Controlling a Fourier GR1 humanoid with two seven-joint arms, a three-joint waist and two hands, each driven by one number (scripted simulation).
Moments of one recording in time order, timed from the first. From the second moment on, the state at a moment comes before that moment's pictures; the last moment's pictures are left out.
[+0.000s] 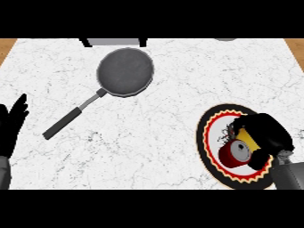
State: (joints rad) left arm -0.10 0.33 0.18 -1.34 -0.11 0.04 0.25; right arm -0.15 -0.32 0.09 -1.43 1.21 0.31 -0.11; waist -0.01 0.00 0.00
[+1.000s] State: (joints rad) left arm -0.14 0.31 0.18 -1.30 -0.13 0.04 0.24; right arm -0.43 0.00 0.45 -1.65 1.27 -0.01 0.83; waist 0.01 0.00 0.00
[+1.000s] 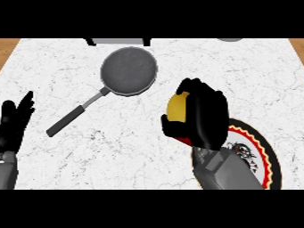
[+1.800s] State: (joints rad) left arm -0.19 0.32 0.17 -1.29 -0.14 0.01 0.24; right arm -0.96 0.00 0.34 -0.87 0.85 -0.50 0.77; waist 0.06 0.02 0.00
